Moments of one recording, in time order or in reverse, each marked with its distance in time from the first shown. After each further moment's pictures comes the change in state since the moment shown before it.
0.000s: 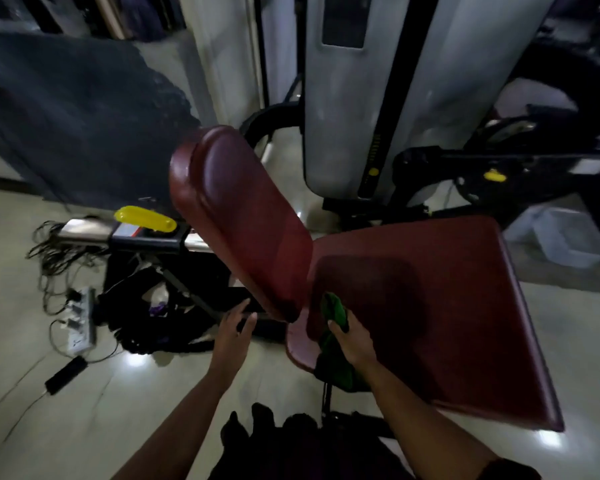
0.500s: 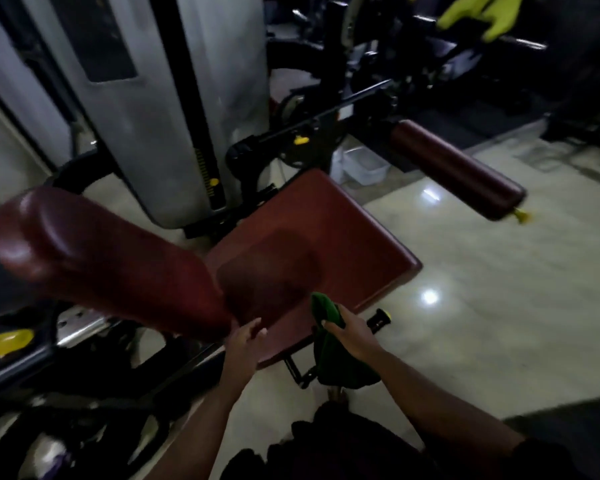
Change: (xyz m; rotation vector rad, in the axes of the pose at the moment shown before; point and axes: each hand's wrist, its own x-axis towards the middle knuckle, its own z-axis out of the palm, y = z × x) left_hand -0.023 0.017 0.045 0.171 -0.768 0.220; right_hand -0.150 0.030 0.002 0.095 0.476 0.187
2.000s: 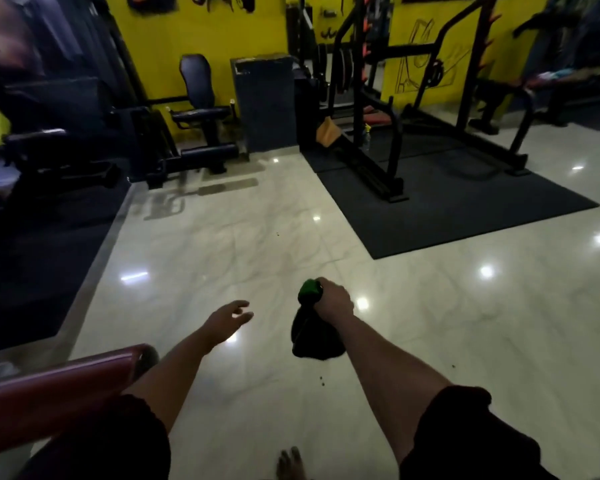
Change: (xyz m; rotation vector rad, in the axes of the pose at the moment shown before) left_hand 0.183 0.408 0.730 0.896 -1.110 0.683; right_hand -0.026 0.350 -0.569 0.219 1.041 0.852
